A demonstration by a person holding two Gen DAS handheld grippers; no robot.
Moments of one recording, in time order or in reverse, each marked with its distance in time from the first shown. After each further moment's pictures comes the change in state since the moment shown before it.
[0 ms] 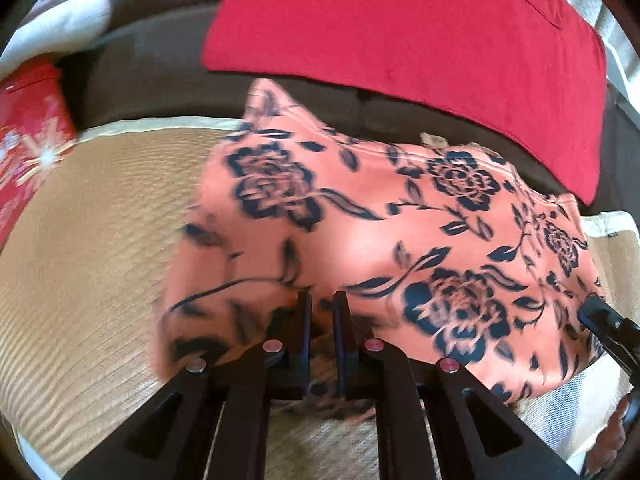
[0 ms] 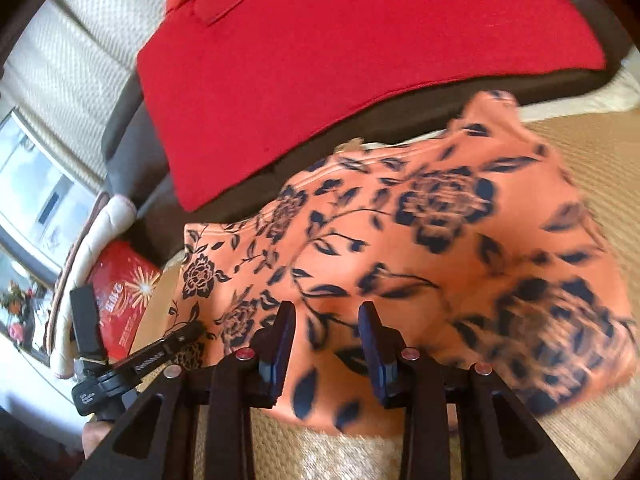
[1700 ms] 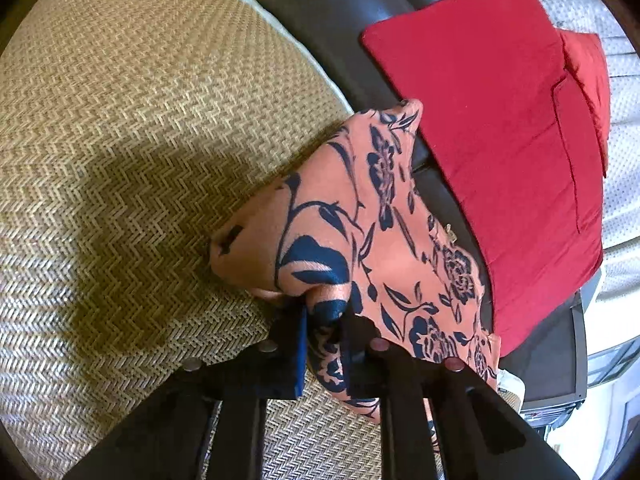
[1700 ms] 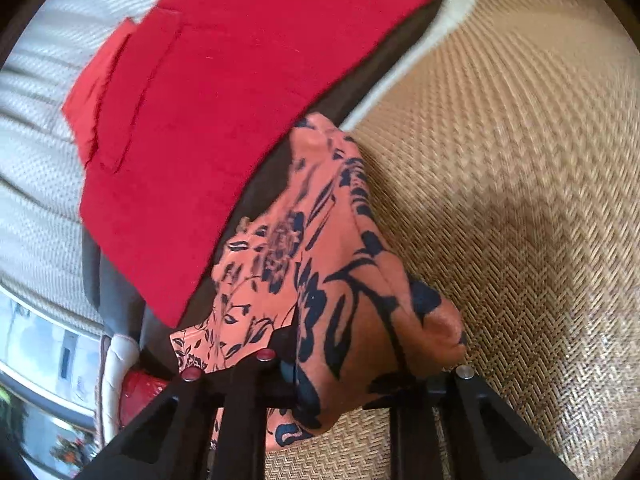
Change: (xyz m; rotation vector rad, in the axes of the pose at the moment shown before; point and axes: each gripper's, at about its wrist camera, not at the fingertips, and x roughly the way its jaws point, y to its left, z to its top) left arm -0.008 0.078 -0.046 -0.673 -0.040 -0.329; right arm -0.014 -0.084 -0.007 0.431 -0.222 -0.003
